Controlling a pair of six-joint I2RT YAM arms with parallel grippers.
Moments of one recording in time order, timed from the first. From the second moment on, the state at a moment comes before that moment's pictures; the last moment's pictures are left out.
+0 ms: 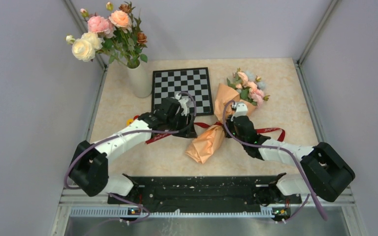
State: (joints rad) left arm -0.64 1.42 0.98 -0.44 0.31 -0.43; right arm 0.67 1.30 0.47 0.35 0.26 0.40
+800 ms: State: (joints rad) left arm -0.64 1.55 0.85 -0.02 0.40 -0.63; right arm 0.67 1.30 0.47 0.36 0.18 0.40
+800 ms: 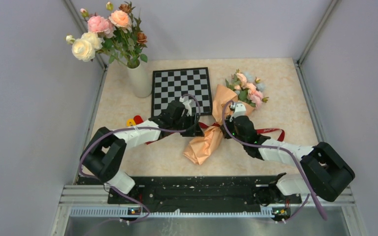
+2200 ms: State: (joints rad) left arm -0.66 1.53 0.75 0.04 0.32 -0.67; right arm 0.67 1.15 0.37 0.36 0.29 0.45
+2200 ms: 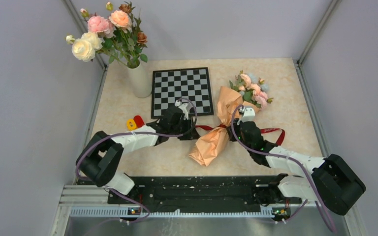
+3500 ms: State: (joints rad) left arm -0.72 1.73 0.90 0.11 0.42 -0.52; right arm 0.67 1.23 0.37 0.40 0.15 0.42
